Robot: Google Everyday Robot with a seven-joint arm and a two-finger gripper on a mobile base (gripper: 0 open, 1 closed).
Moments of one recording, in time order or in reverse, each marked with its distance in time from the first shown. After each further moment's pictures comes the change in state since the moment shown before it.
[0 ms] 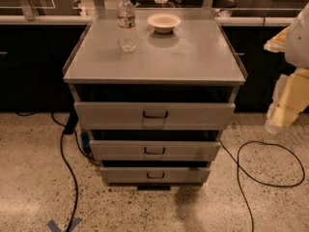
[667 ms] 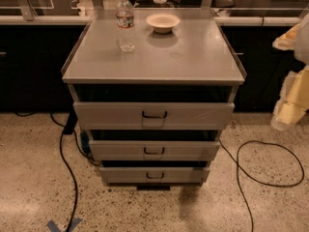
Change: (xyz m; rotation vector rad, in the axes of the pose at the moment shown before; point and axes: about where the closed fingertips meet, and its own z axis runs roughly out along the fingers) arm 0.011 -0.006 -0.004 0.016 -0.010 0.039
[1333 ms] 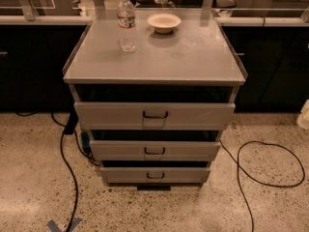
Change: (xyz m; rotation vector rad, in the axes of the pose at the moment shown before) arm 0.056 -0.022 -0.003 0.052 -0.022 0.127
